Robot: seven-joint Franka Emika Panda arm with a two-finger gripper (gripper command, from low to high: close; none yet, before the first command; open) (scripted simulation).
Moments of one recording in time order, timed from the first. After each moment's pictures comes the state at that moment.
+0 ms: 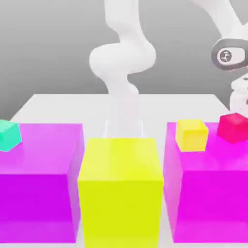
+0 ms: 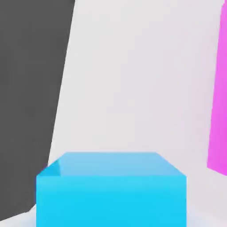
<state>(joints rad) 0.61 -0.16 0.39 -2.51 0.15 2.64 1.49</state>
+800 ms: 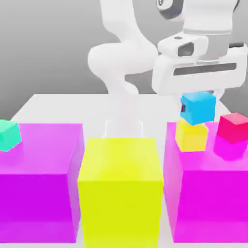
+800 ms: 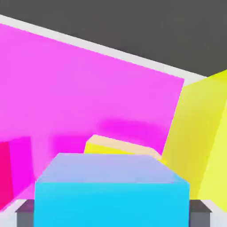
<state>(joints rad) 0.38 -0.39 0.00 -2.50 0.01 2.11 0.87</state>
